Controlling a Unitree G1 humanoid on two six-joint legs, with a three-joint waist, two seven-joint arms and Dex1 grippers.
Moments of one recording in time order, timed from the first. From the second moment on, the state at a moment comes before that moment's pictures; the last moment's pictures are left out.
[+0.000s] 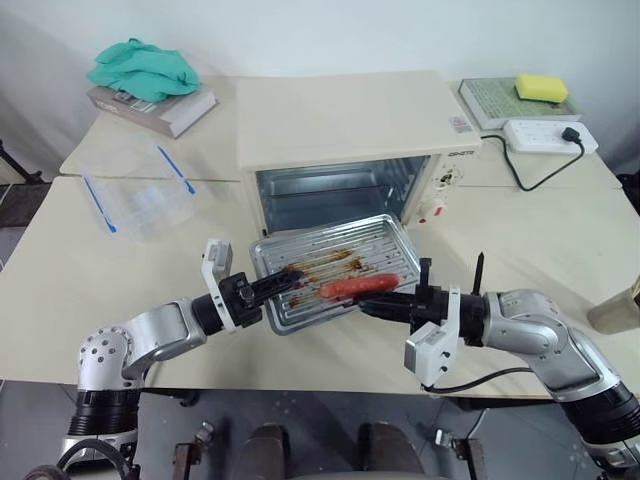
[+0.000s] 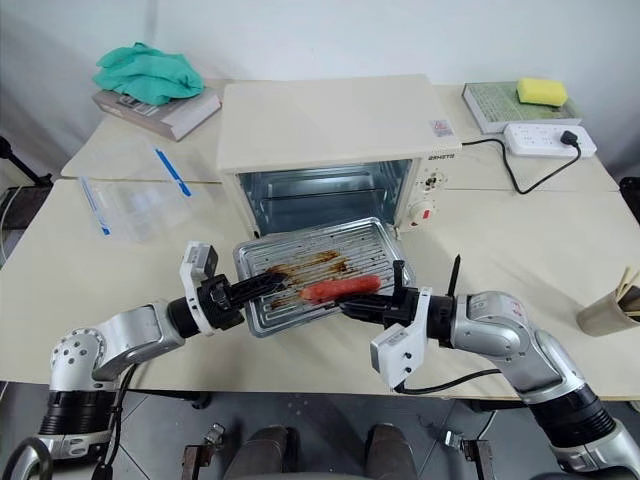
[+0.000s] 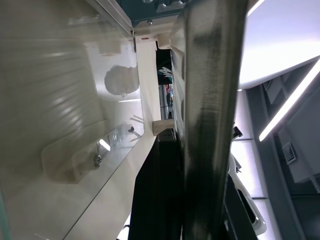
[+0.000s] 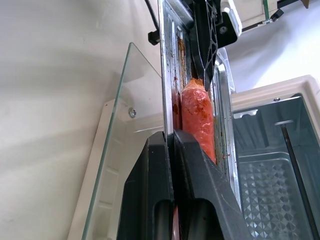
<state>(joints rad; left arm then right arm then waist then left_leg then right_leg) -0.28 0.47 0.17 -0.04 -1.98 1.14 0.18 -0.30 -0.79 0.21 -0.24 -0.20 -0.63 0.76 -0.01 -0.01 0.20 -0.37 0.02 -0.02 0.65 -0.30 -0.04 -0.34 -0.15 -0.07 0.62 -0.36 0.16</state>
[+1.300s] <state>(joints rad) 0.21 0.51 0.73 0.04 -1.96 1.30 -0.19 -0.18 -0.88 -0.08 0.16 0.29 -0.50 1.06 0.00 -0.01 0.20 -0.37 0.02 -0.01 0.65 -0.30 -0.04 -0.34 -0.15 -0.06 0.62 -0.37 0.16</state>
